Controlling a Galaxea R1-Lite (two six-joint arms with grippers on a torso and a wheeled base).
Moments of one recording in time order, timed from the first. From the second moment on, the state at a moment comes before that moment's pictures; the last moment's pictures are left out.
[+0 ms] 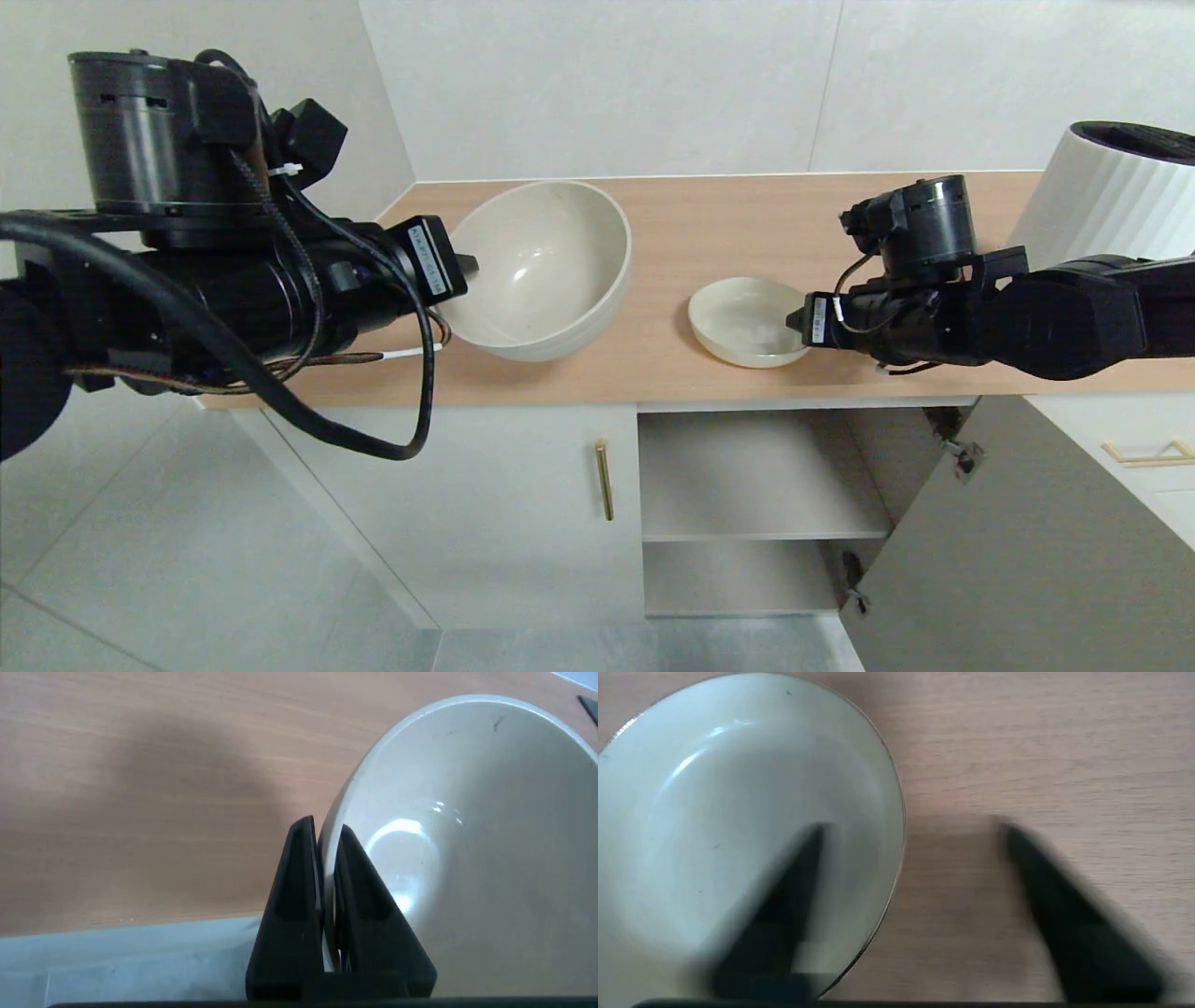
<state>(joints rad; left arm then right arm) -0.47 1.56 -1.16 -0.17 0.14 -0.45 0.44 1.91 -1.41 -0.06 -0.30 0.28</state>
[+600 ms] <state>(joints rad) -0.48 1.52 -1.10 -0.22 0.14 -0.45 0.44 1.78 -1.36 0.00 -0.18 0.37</state>
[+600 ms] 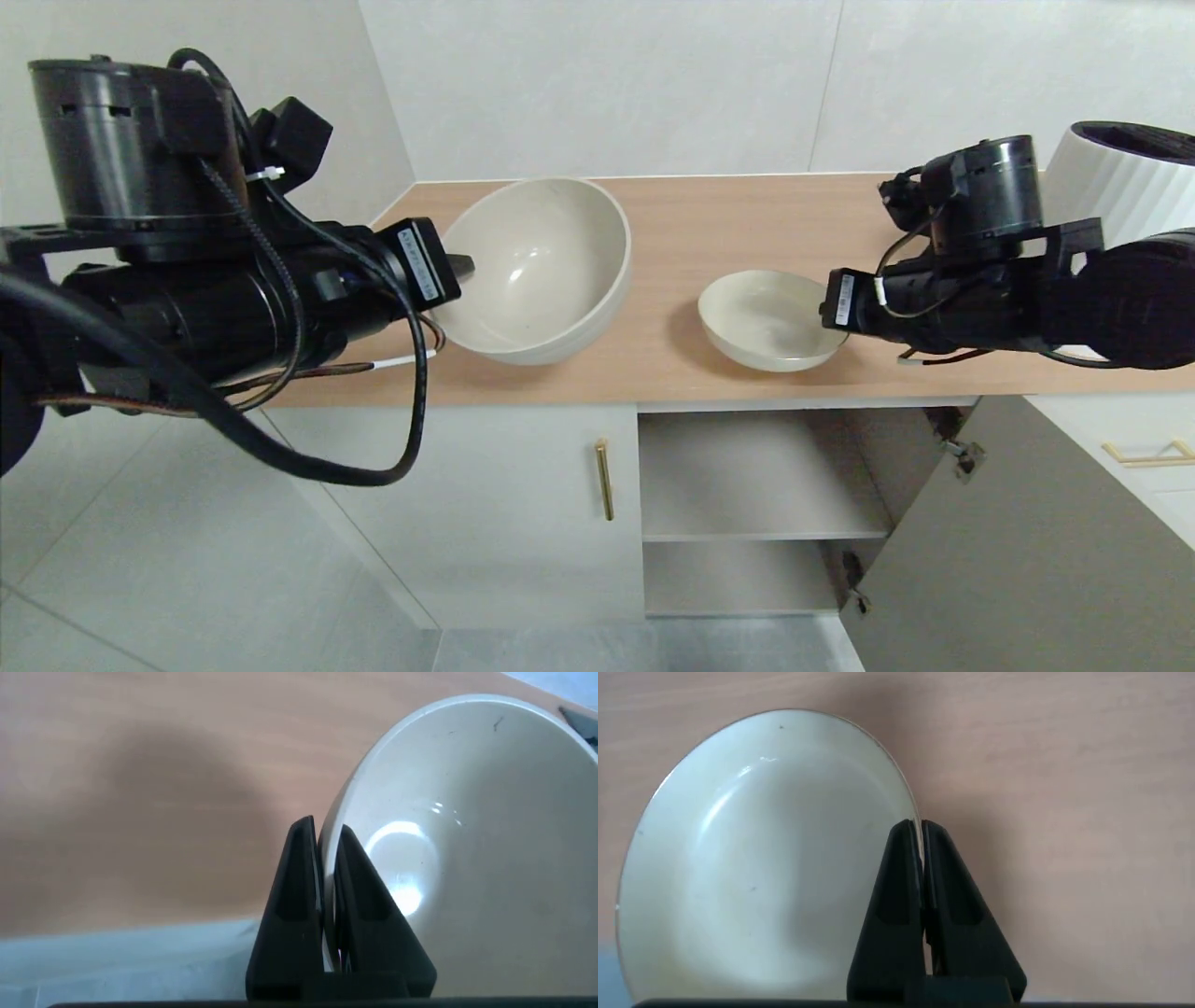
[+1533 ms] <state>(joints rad) -0.51 1.38 -0.78 -0.22 0.14 -0.44 0.47 1.45 -0.96 0.05 -0.02 0.39</state>
